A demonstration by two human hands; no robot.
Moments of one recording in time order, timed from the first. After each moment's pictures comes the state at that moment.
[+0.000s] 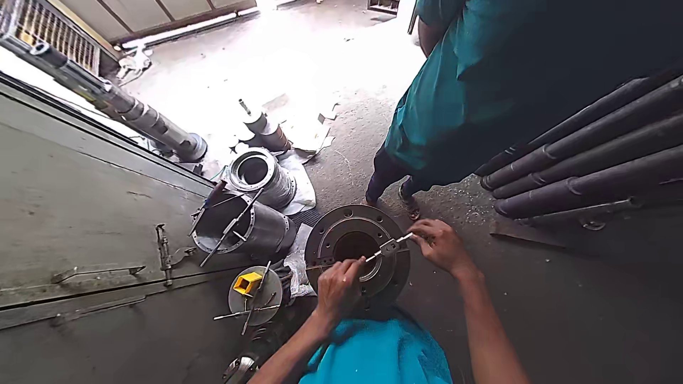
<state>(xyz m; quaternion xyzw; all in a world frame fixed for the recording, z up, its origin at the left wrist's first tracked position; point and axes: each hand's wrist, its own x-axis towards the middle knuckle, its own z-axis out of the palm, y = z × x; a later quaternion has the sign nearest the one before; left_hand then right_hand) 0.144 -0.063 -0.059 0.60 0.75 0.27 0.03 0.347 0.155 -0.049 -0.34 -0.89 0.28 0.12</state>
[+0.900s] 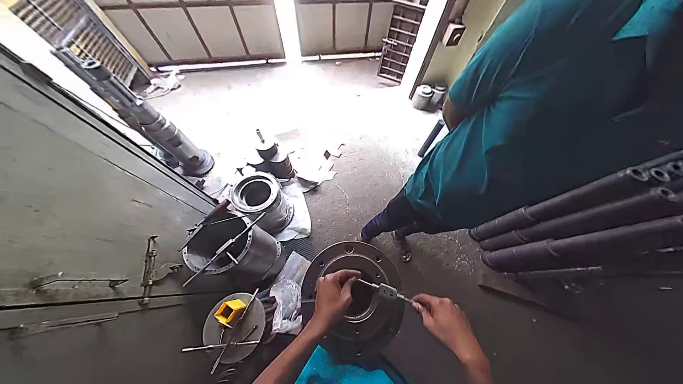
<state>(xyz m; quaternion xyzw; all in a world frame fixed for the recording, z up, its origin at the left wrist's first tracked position) 0.108 -0.018 -0.044 0.40 0.75 0.42 0.32 0.353 0.109 0.003 -0.48 -0.81 0.31 -0.13</state>
